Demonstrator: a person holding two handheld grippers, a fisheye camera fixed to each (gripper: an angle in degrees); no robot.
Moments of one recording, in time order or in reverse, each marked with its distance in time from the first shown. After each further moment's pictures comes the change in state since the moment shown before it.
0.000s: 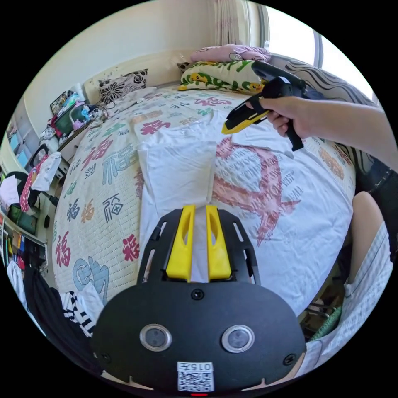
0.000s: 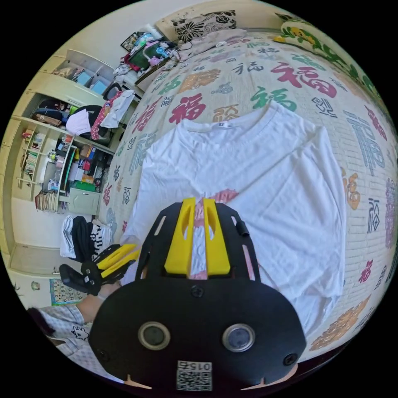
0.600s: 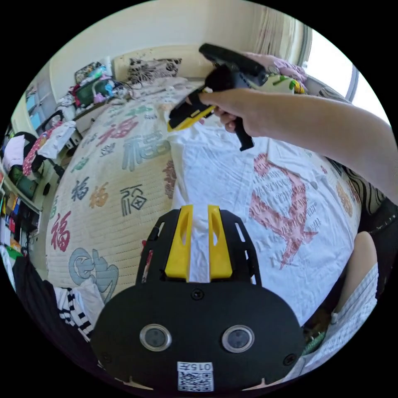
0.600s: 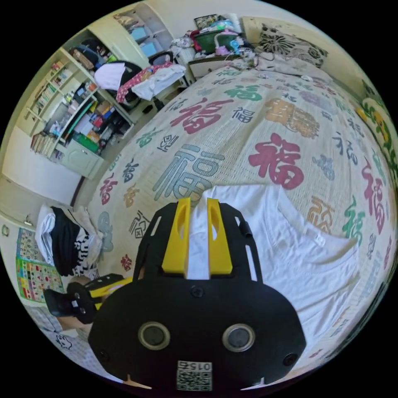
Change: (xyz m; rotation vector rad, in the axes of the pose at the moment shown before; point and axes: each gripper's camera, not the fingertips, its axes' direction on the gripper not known) left arm -0.043 -0.059 0.078 -0.007 0.000 -0.207; right arm -0.131 -0.129 0.031 -0.032 0.095 -0.401
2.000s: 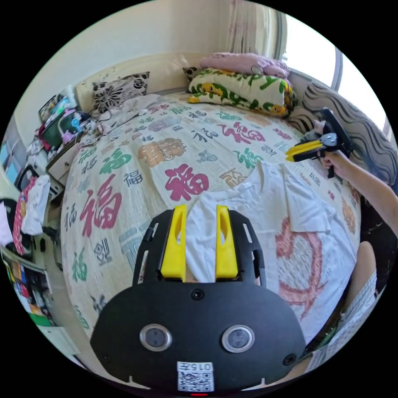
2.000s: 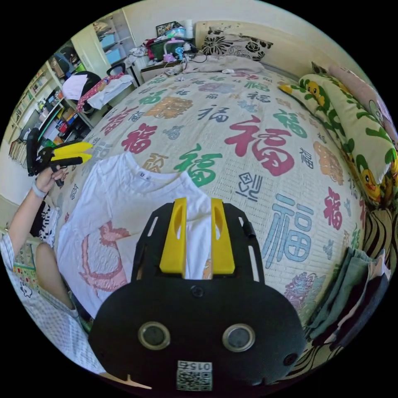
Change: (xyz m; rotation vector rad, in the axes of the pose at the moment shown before) left arm 0.009 -0.292 0.167 0.021 0.048 0.220; right arm 0.154 0.106 -0.392 0.017 0.241 0.091
